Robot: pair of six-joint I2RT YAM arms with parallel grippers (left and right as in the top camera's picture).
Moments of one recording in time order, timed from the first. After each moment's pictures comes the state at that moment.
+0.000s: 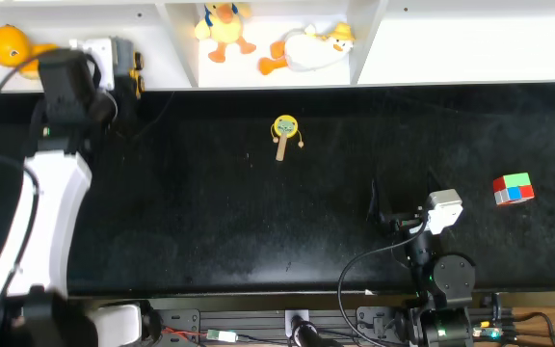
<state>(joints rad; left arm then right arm) 0.08 1.51 1.16 -0.40 0.03 0.03 0.11 0.01 0.02 -0.01 -0.07 0.15</state>
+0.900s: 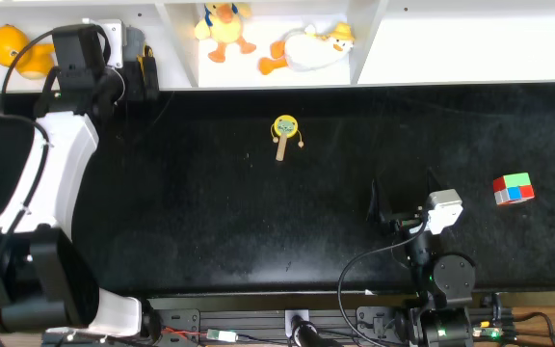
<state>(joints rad) 0.07 1.65 1.23 -0.37 0.03 0.03 0.11 0.01 0.02 -0.01 -0.07 0.15</state>
